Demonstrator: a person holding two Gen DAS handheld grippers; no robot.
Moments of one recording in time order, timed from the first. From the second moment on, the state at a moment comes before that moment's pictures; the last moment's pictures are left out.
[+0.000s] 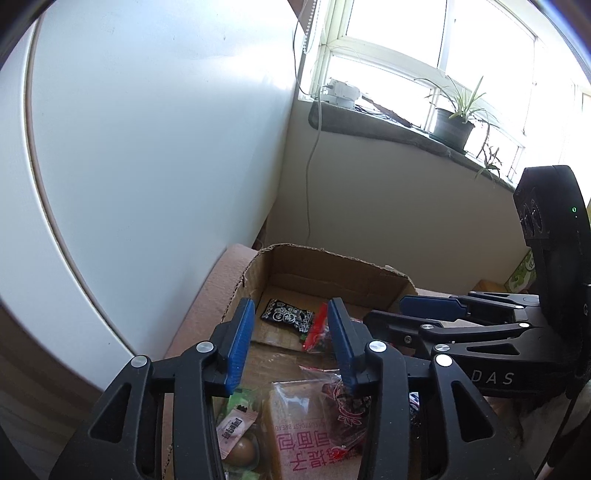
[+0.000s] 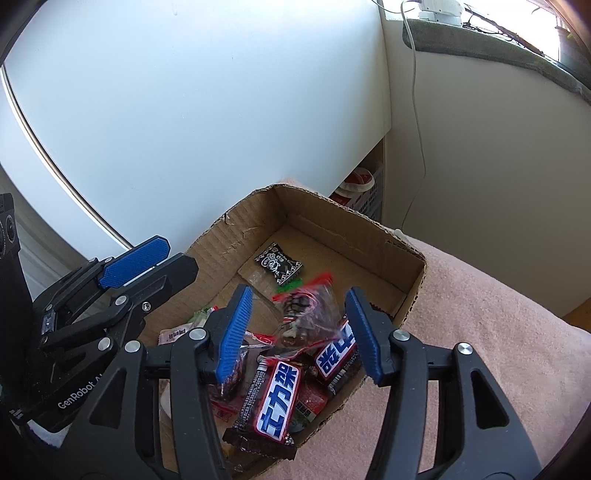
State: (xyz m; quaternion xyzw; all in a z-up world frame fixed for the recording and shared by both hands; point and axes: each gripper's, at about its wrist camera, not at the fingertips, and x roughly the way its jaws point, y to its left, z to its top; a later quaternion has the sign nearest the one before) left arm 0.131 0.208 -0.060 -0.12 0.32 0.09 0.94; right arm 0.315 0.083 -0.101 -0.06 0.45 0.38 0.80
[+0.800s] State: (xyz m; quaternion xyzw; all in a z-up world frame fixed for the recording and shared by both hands) left arm 0.063 0.192 -0.033 -0.12 0.29 0.13 0.94; right arm 0.250 0.039 -0.067 -0.08 0.40 0.37 0.84
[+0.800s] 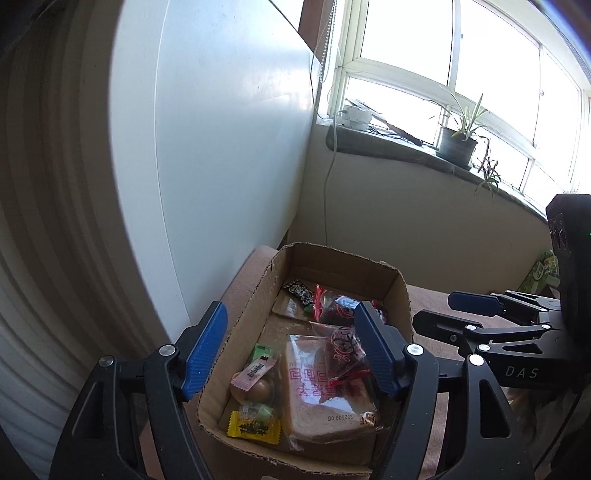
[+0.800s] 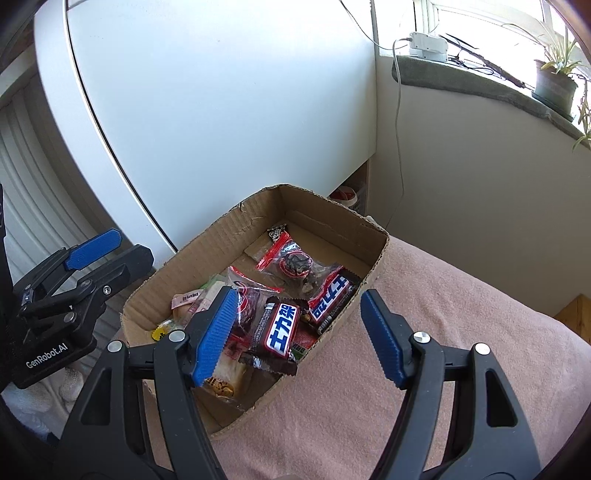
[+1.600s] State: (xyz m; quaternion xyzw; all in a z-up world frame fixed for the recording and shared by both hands) left arm -0.004 0.148 -0.024 -0.11 0.27 0.17 0.94; right arm 0.148 -0.036 -0.046 -0.09 0.32 0.32 0.89
